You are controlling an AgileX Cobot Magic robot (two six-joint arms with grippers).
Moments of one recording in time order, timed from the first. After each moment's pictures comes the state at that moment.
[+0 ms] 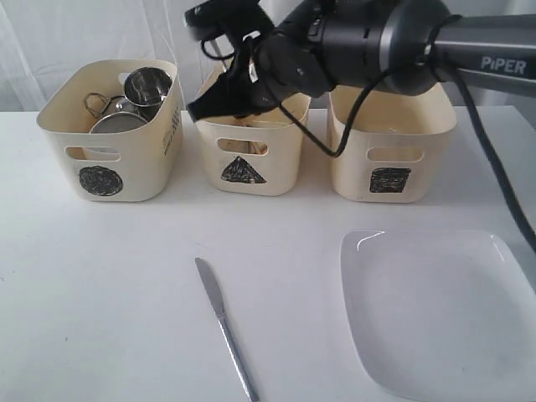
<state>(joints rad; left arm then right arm) 0.06 0.00 0.02 -0.23 0.53 0.31 0.51 1.94 -1.62 -0.43 0.41 0.33</state>
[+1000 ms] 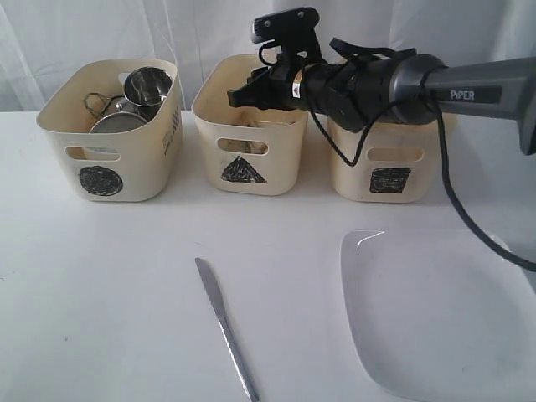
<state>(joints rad) 0.06 0.00 0.02 -0.23 0.53 0.31 0.31 2.14 -1.62 -0.42 -0.11 0.42</state>
